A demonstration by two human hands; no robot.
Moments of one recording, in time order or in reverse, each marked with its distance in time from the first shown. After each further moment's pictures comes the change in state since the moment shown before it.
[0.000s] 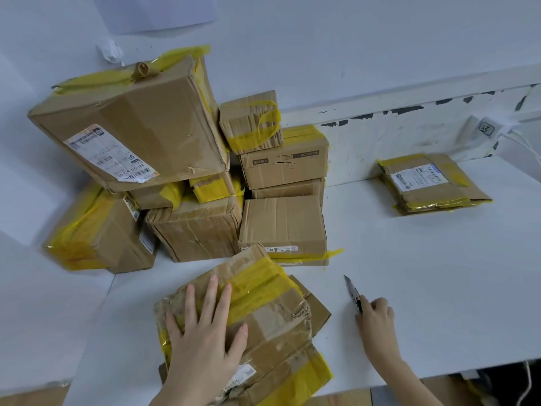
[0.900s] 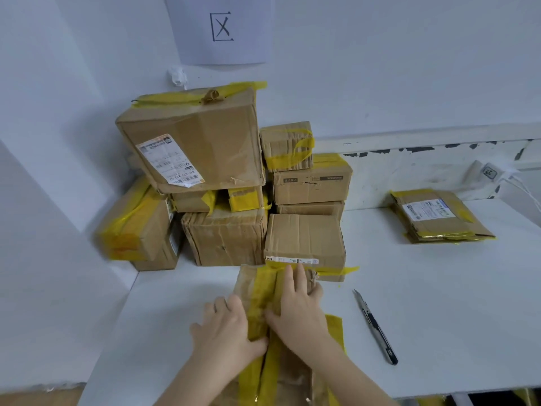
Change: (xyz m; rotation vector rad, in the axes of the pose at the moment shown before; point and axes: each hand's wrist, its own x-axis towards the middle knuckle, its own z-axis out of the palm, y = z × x) left_hand -0.022 -0.012 -0.036 -0.119 0.018 -0.071; right_hand -0.084 -0.190 -0.094 0.046 -0.099 -0.329
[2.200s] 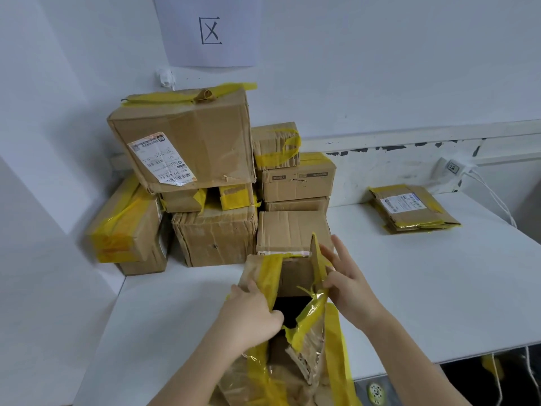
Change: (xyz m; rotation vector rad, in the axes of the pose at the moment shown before) left_hand 0.011 0.008 -0.008 -0.164 -0.178 0.199; right_hand -0.018 0.058 -0.037 1.391 0.047 -0.070
